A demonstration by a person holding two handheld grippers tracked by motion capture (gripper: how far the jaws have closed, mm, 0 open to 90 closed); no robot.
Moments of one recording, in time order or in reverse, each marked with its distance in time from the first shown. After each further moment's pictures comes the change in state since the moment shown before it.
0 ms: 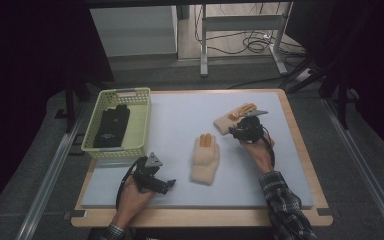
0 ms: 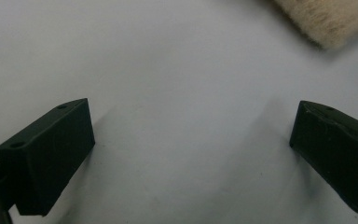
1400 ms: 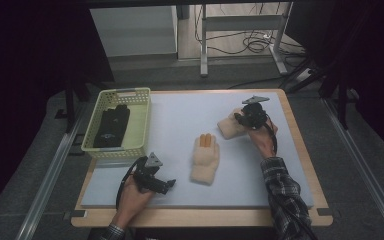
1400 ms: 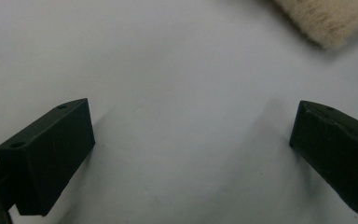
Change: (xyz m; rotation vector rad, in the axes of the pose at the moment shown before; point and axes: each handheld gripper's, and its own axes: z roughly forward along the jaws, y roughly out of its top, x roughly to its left) left arm 0.000 0.000 0.000 0.003 -0.001 0.003; right arm -0.024 0.031 0.000 -0.032 -0.077 -0.086
